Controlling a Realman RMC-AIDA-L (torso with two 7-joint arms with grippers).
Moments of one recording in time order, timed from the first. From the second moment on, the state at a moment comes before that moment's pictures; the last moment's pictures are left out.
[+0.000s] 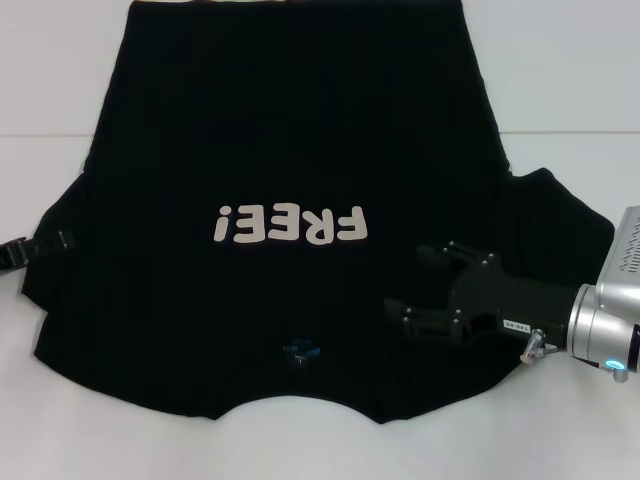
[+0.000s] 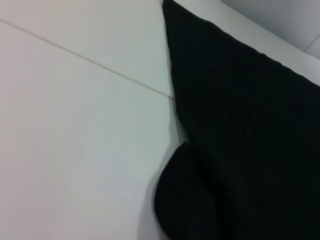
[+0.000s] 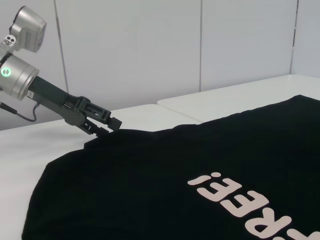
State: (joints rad) left arm -0.53 -1.96 0.42 0.49 2.18 0.94 -2.00; right arm 0.64 2.10 -0.65 -0.27 -1.89 -1.22 0.90
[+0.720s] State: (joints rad) left arm -0.53 -1.96 0.49 0.50 2.18 0.95 -1.98; right arm 0.64 2.10 -0.65 -0.28 -1.89 -1.26 0.90
